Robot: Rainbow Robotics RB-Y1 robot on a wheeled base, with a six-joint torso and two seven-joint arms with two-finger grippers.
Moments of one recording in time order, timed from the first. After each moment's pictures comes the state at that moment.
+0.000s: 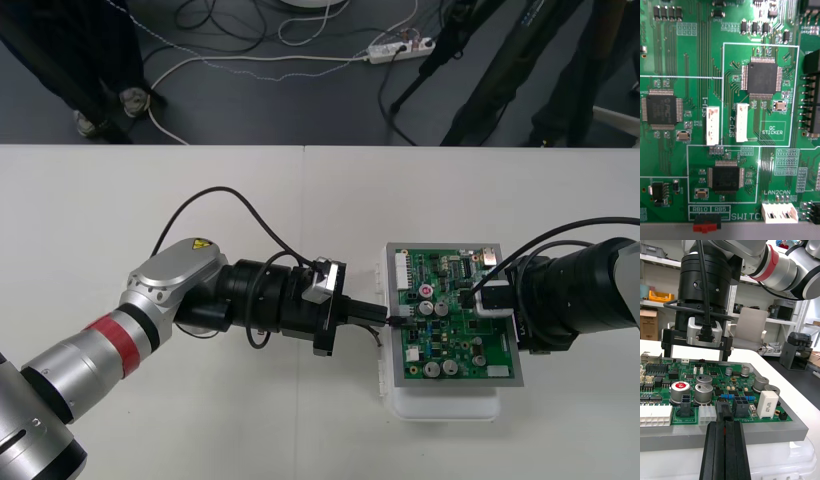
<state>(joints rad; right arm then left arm) -0.13 -0.65 0.08 -2.02 2.35 -1.56 -0.35 -0.62 0.35 -0.72 -0.94 -0.80 -1.25 -0.51</state>
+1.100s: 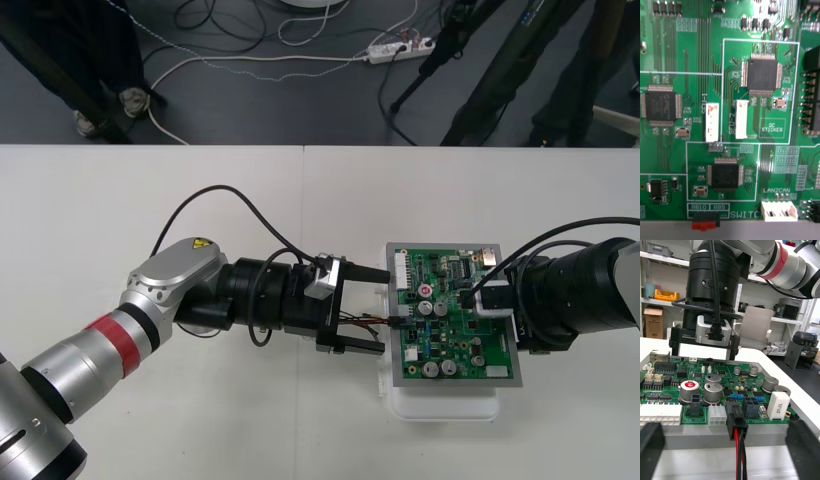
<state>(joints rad) -0.13 -0.65 0.08 -2.02 2.35 -1.56 -0.35 -0.62 0.35 -0.72 -0.94 -0.79 -1.22 -0.51</state>
